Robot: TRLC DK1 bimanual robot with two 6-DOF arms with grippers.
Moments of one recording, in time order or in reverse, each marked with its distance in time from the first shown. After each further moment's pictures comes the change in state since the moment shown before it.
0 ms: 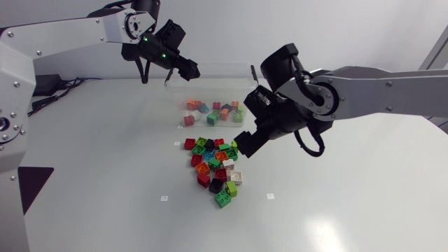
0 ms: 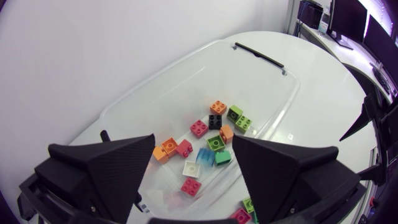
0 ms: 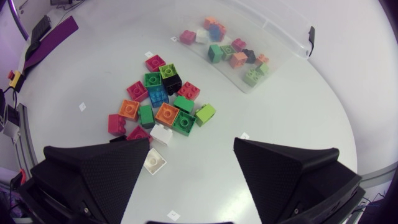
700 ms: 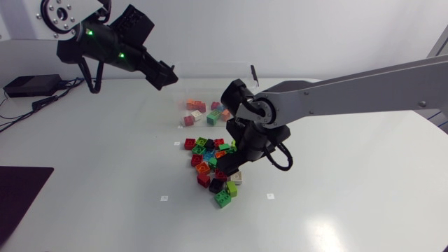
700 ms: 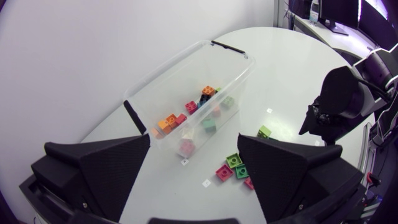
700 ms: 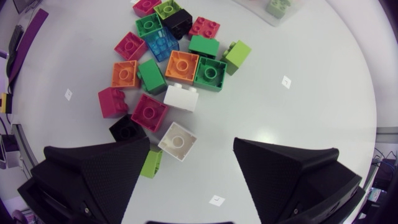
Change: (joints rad) left arm 0.000 -0.525 -0.525 0.031 -0.057 0.066; right arm 0.104 0.267 0.156 -0.236 0.066 0.311
